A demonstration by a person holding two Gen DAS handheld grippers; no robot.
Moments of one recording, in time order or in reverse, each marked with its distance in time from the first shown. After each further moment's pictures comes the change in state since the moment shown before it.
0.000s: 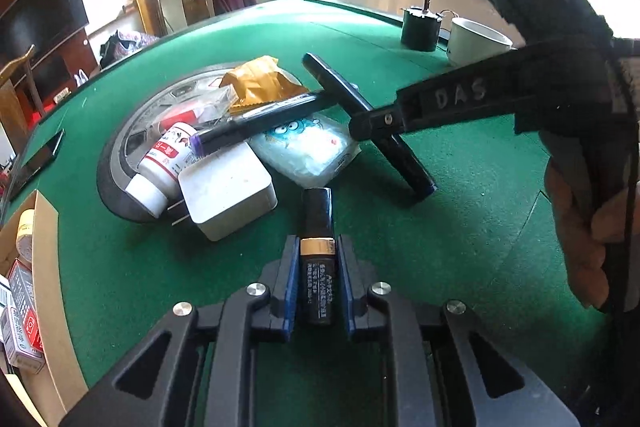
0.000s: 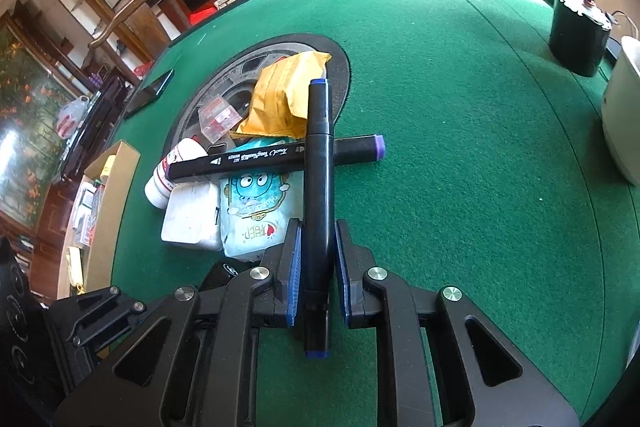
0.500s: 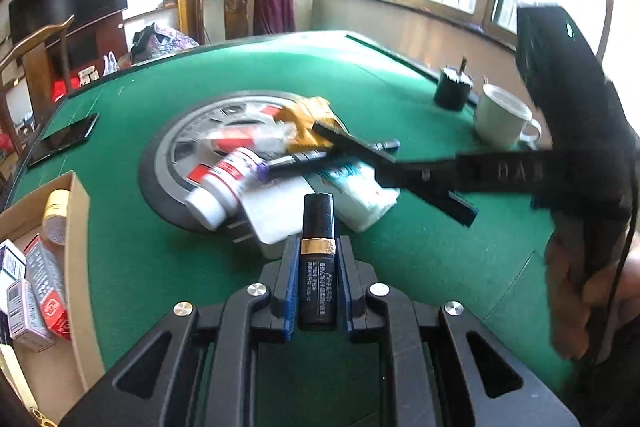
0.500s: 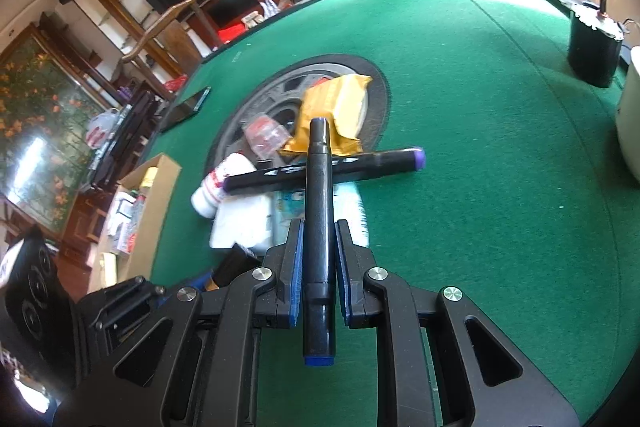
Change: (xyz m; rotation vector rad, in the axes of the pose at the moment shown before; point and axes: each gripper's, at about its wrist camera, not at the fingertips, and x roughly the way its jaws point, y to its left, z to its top) left arm -0.032 0.041 0.008 -0.189 -0.118 0.001; right arm -0.014 0.016 -0.002 0.004 -0.052 0.164
